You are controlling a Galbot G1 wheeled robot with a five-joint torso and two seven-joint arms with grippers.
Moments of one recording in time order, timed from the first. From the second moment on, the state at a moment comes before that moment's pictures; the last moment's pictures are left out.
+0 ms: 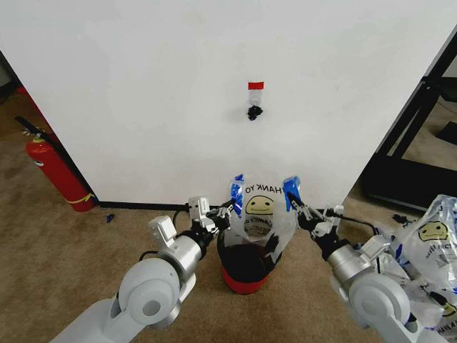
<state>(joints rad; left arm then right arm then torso) 1.02 -0.90 0.06 -2.30 -1.22 0.21 -0.58 -1.41 0.98 0.38 2.13 1.04 -0.04 0.03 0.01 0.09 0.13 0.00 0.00</state>
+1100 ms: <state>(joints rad) 1.14 -0.79 0.12 -2.20 -1.11 0.21 -0.58 -1.44 0.77 0.20 2.09 1.03 -0.03 0.09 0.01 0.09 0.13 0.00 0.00</state>
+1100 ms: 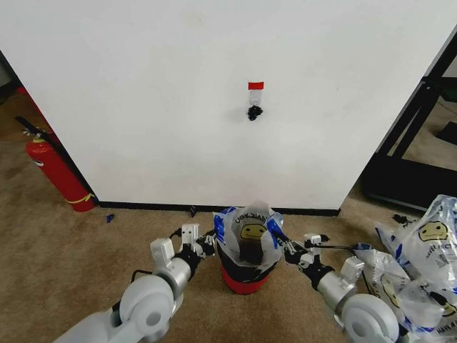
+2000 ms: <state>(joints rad) 1.15 -0.77 0.21 -2.28 -1.15 0.44 -0.72 -1.49 0.66 0.25 2.29 1.06 -0.44 0.39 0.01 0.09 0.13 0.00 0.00</state>
